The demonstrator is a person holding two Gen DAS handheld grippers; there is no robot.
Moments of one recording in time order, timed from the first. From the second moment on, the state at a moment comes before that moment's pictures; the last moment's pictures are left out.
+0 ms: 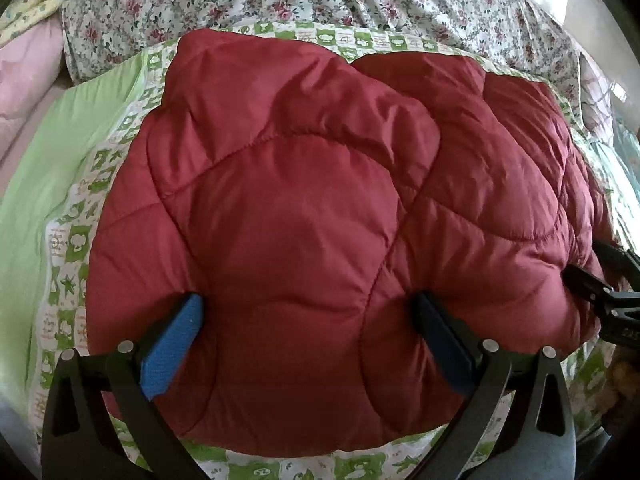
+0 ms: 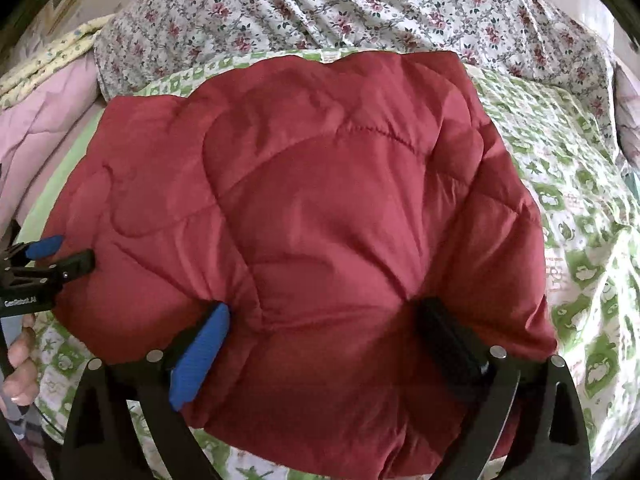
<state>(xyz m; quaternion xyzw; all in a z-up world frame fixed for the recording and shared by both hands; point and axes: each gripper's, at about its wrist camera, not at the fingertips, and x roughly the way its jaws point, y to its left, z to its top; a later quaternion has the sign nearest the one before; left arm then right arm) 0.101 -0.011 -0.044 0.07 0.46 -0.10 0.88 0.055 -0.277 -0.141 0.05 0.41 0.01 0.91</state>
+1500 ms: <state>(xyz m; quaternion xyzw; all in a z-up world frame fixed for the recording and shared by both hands) 0.103 0.002 -0.014 0.01 0.46 -0.12 0.88 0.128 -0.312 -0.130 0.13 0.41 0.00 0.90</state>
